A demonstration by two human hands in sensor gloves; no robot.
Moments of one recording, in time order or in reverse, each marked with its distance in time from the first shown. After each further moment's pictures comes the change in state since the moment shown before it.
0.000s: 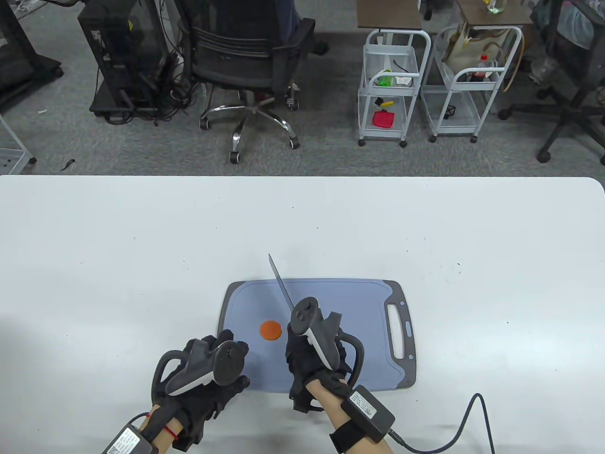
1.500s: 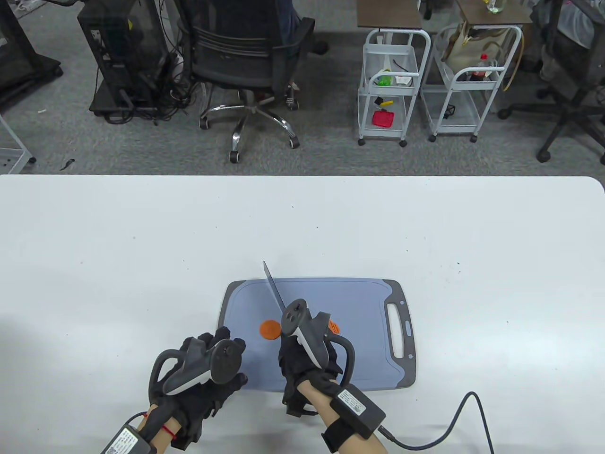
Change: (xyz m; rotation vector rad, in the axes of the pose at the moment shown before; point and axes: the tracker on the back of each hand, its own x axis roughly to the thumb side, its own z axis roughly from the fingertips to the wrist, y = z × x) left_hand -0.005 0.004 0.003 0.024 0.020 0.021; right_hand 0.017 0.018 -0.012 0.047 0.016 0.046
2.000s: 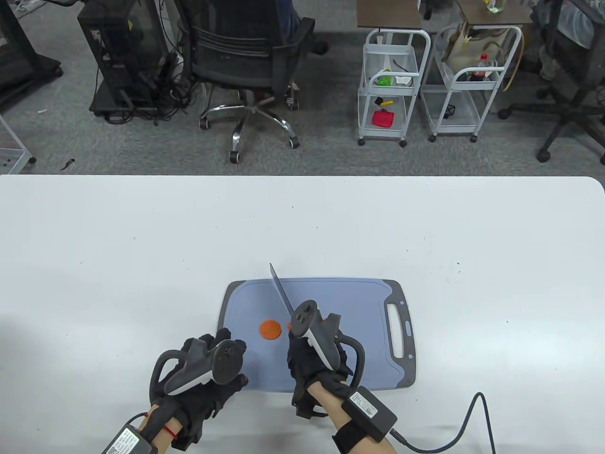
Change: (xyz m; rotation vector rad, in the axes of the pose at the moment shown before) left_hand 0.003 -0.003 -0.002 -0.020 -0.007 -0.015; right_hand -0.021 -0.005 0.002 0.003 -0.003 0.002
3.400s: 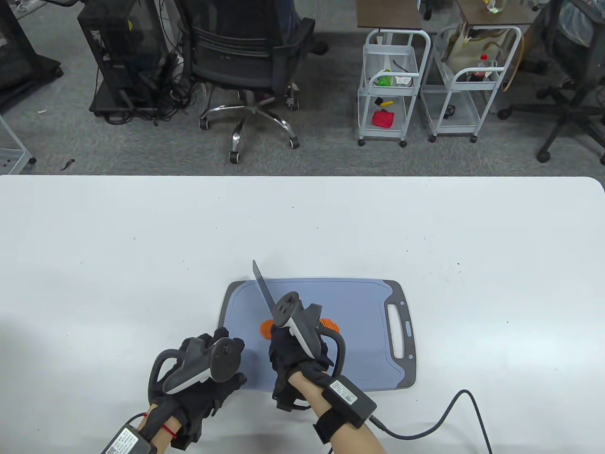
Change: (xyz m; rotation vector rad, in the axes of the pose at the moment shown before) left_hand -0.005 0.001 -0.001 0.000 0.017 0.015; right_hand 0.038 0.002 -0.006 0.097 -0.011 0.004
